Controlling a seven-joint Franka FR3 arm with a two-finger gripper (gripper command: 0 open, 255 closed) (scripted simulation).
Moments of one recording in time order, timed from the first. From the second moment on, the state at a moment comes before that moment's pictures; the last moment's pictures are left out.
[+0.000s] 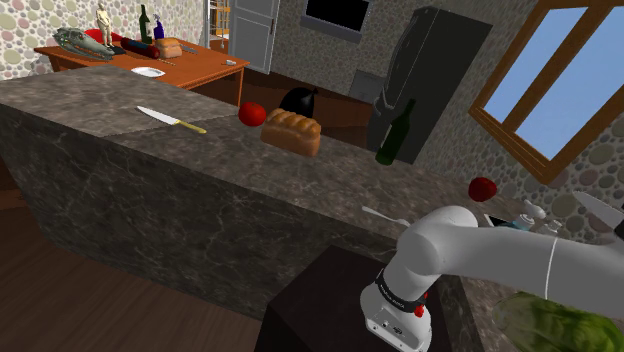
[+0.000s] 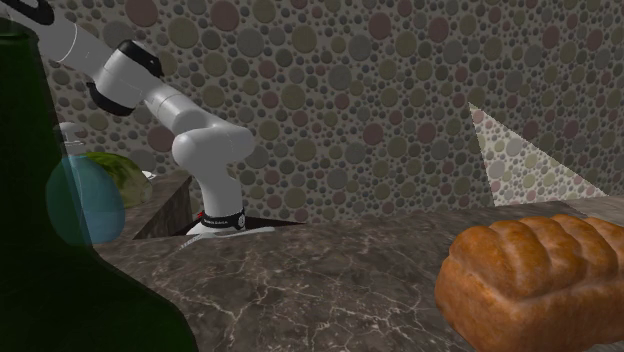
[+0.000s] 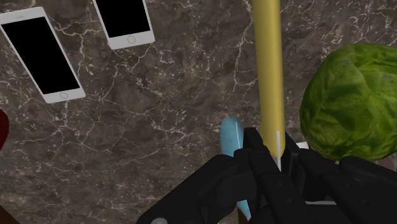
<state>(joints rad) -0.23 -1.04 -1.19 -1.40 -0.87 0.96 -1.96</state>
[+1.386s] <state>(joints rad) -0.34 -1.20 -1.25 -1.70 -0.95 1.13 -1.90</state>
